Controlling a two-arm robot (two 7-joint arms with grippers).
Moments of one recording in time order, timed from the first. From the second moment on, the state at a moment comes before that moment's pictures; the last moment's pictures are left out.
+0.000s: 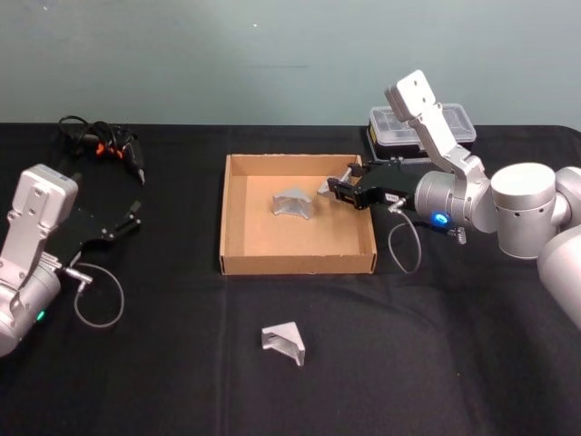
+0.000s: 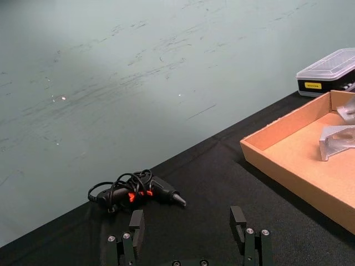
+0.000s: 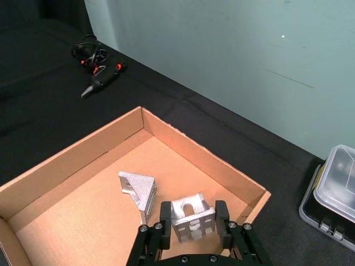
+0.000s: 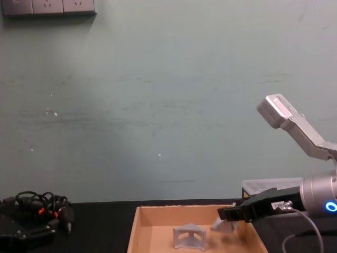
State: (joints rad) left arm -0.20 0.60 0.45 -1.41 -0.25 -0.12 0.03; right arm 0.72 0.29 -0.56 -0.92 0.28 0.22 0.51
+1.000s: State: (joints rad) left arm -0.20 0.60 0.45 -1.41 -0.25 -0.12 0.03; right arm 0.71 0.30 -0.55 -0.94 0.28 0.22 0.51
